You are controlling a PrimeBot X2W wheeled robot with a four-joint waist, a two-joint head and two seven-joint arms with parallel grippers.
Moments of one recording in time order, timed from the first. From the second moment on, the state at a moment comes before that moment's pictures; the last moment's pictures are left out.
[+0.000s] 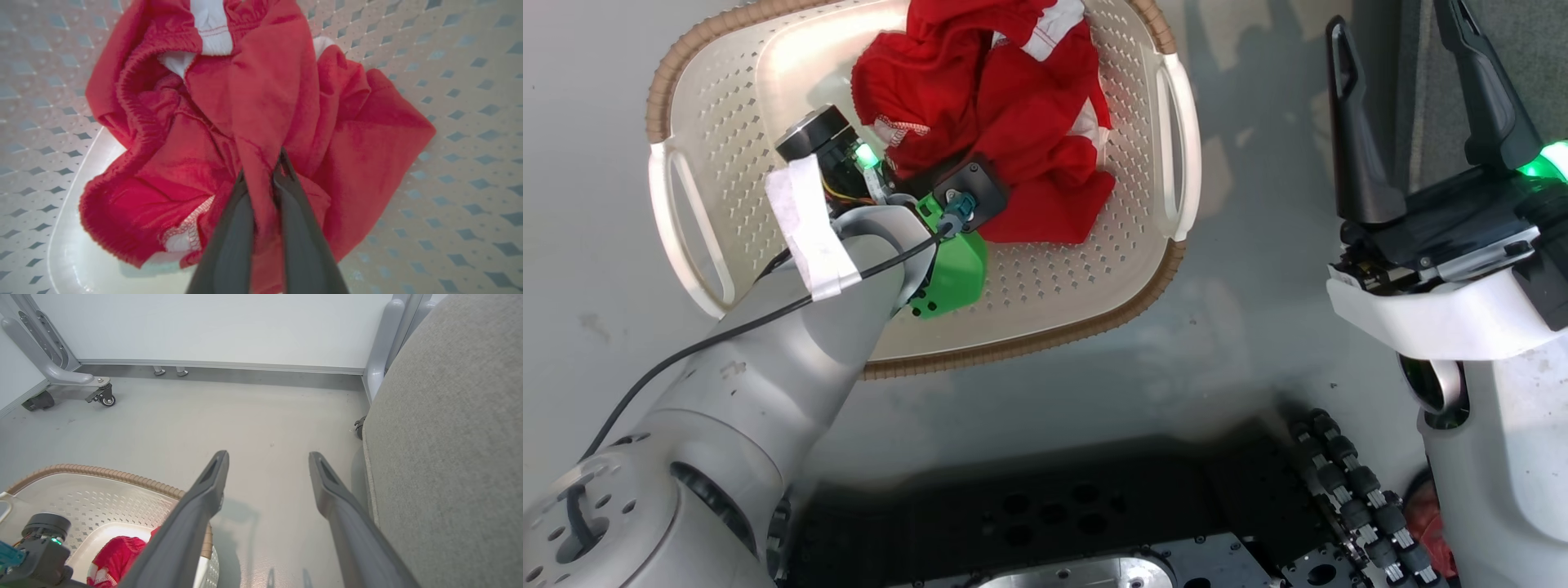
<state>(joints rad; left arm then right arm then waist) -1.15 0.08 -1.18 1.16 -0.33 -0.13 -0.26 -0.49 -0.12 0.10 -0.23 0.07 0.13 -0.26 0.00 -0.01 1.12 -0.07</state>
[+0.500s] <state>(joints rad) -0.94 0.15 -1.06 0.95 -0.33 -0.09 -0.26 -0.50 -0.09 0.13 -0.17 0.09 0.13 -0.26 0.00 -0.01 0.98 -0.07</state>
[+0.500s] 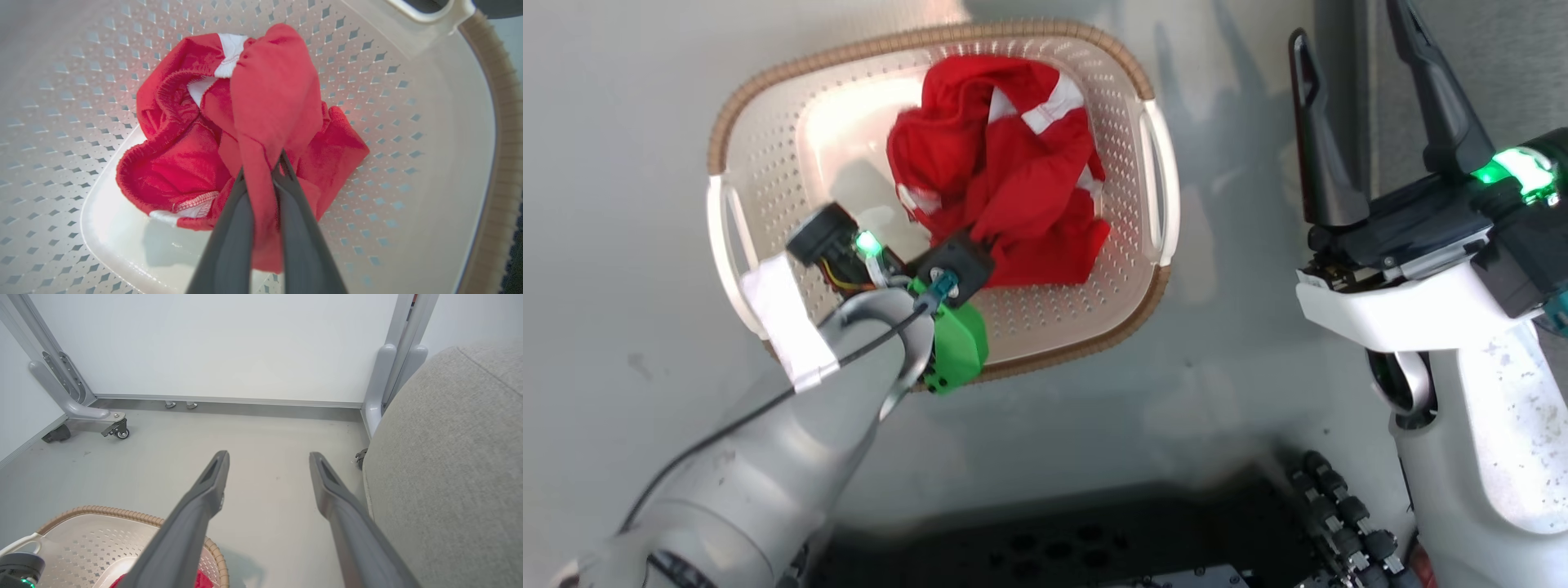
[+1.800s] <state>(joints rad) -0.28 0.11 -0.48 0.35 -0.10 -0.06 -0.26 -0.12 -0.06 0.25 0.05 0.19 0.13 -0.26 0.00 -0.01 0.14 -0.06</state>
